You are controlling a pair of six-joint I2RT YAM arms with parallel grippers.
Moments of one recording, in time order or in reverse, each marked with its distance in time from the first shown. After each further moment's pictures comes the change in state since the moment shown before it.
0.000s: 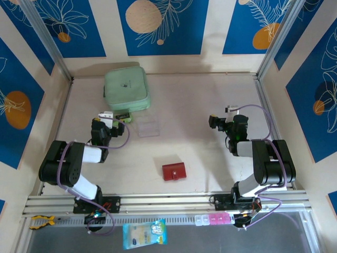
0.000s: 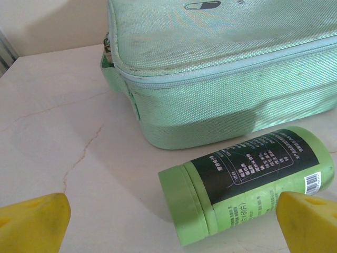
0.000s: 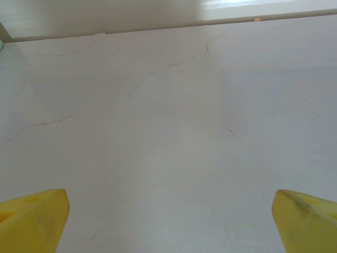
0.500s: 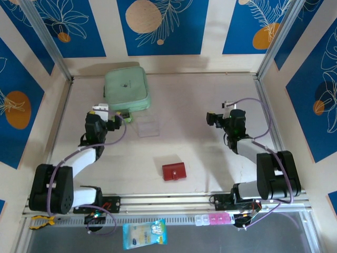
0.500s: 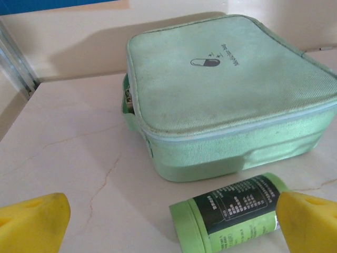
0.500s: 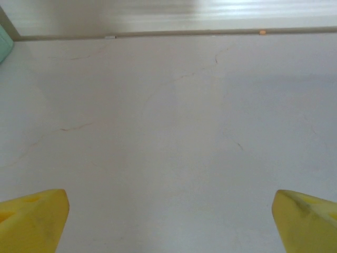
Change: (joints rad) left arm 0.000 -0.295 0.135 -0.412 -0.002 -0.039; right arm 0.088 -0.163 0.116 -0.317 0.081 -0.014
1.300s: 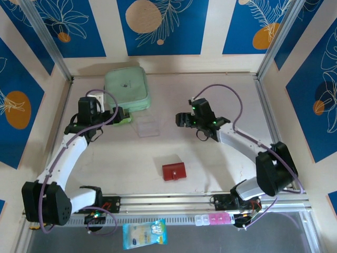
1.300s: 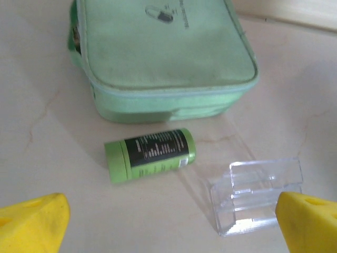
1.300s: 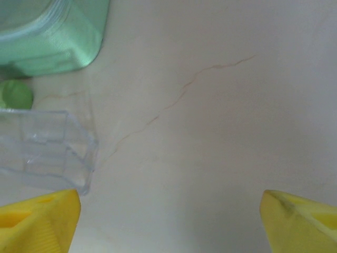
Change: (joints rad) left arm 0.000 -0.084 0.415 -0.855 0.209 -0.296; right arm 0.458 0.116 0.443 -0.657 0.103 0.351
